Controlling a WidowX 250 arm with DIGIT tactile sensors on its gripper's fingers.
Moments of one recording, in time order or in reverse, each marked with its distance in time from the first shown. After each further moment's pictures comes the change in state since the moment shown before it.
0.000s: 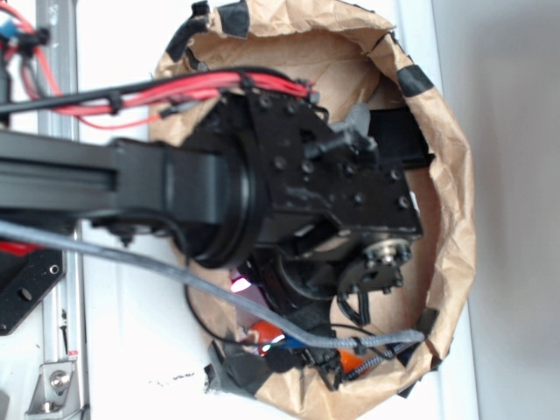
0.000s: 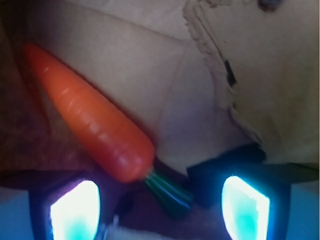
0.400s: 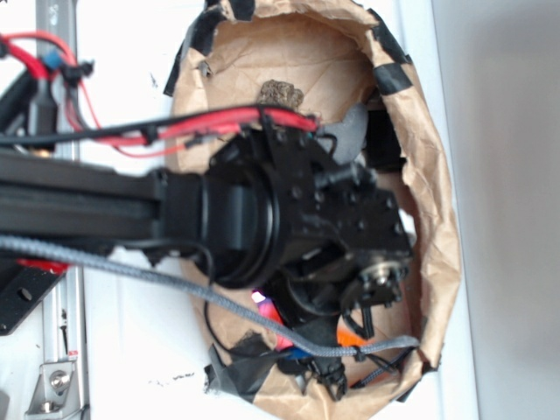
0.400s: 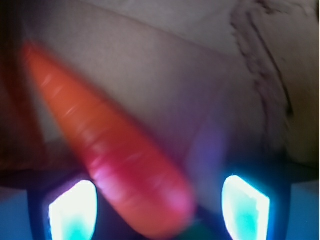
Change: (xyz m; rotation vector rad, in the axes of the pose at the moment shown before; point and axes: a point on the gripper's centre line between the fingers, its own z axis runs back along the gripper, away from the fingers) arm 0.011 -0.009 -0.024 -0.009 -0.048 -0.082
